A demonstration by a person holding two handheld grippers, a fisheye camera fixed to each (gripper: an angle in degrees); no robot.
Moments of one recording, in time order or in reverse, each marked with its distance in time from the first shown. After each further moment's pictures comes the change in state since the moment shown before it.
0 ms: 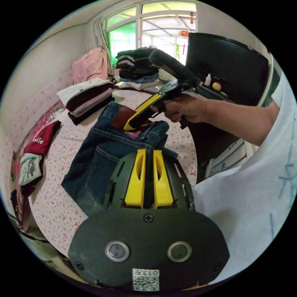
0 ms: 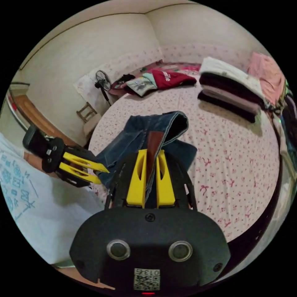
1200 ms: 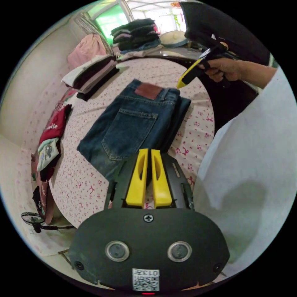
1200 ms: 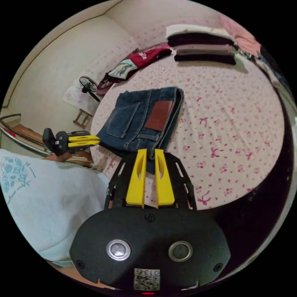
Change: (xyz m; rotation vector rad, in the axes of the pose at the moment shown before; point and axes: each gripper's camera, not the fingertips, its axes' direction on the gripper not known) left arm 0.032 0.087 0.011 -0.287 -0.193 0.098; right arm -0.060 0.127 0.019 -0.137 -0.124 0.326
